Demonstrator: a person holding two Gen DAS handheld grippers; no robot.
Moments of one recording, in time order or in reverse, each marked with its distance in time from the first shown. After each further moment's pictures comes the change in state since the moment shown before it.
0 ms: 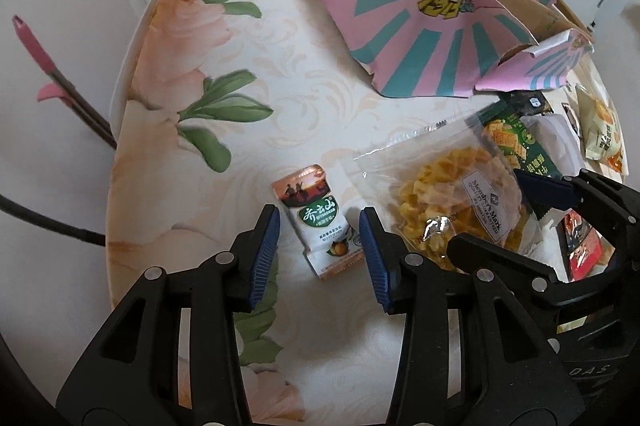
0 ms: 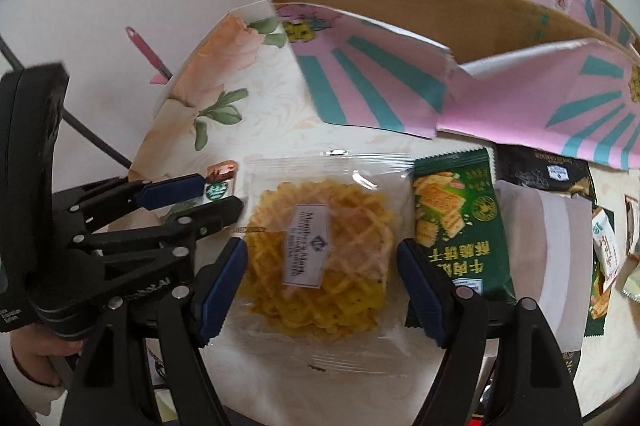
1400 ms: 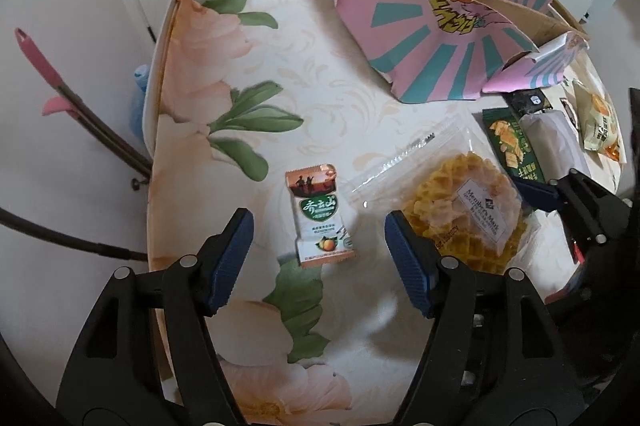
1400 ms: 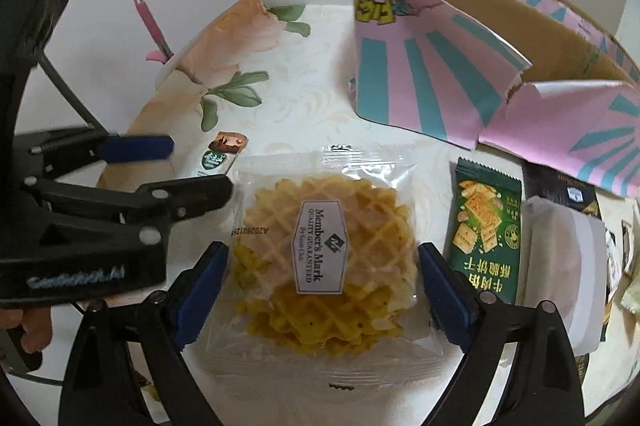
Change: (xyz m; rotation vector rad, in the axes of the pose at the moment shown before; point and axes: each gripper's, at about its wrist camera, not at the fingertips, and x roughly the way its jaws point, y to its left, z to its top) left arm -0.017 0.019 0.008 0.042 0.018 -0.008; right arm 0.022 0.031 -0.002 -0.110 -0.021 -0.103
